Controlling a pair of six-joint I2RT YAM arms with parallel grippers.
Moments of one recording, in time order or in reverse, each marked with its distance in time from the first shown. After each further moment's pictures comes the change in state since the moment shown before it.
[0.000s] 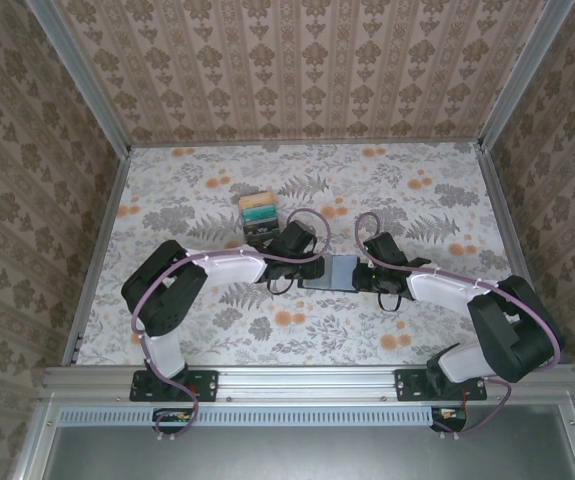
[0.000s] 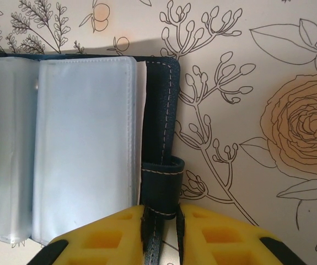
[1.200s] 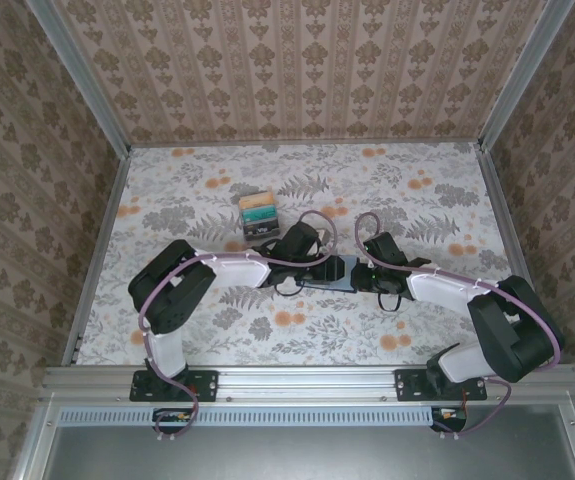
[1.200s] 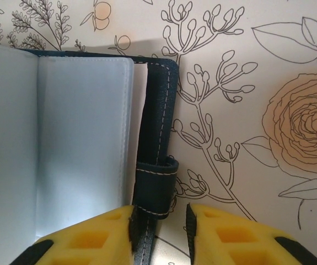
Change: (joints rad) left arm -0.027 0.037 -0.029 0.239 0.237 -0.074; right arm 0.000 0.000 0.000 0.000 -0.003 0.000
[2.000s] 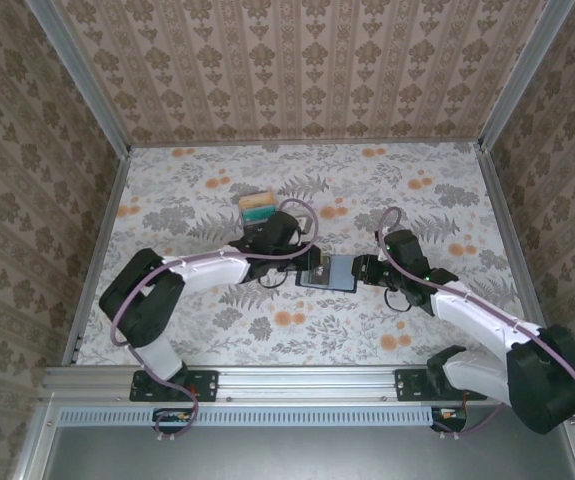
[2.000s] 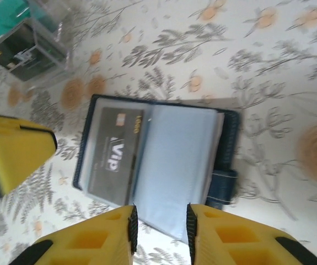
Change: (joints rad) left arm 0.098 -0.173 -0.065 -0.093 -0.058 0.093; right arm -0.044 -0.270 -0.066 0.075 -0.152 0.039
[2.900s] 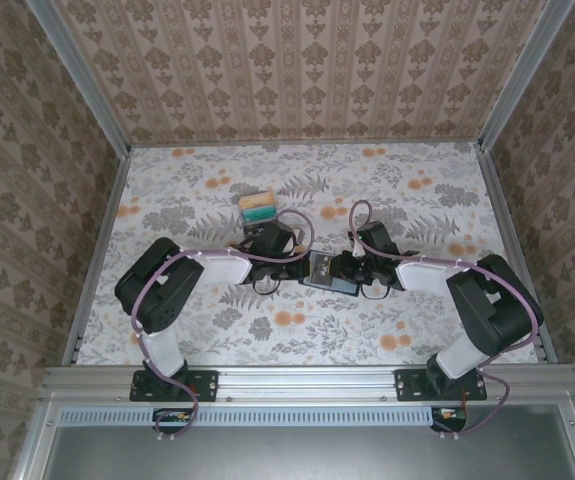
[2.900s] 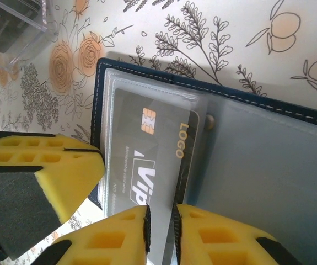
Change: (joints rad) left arm 0.043 0.126 -0.048 0.045 0.050 0.022; right arm 0.032 0.428 0.131 0.169 -0.174 0.120
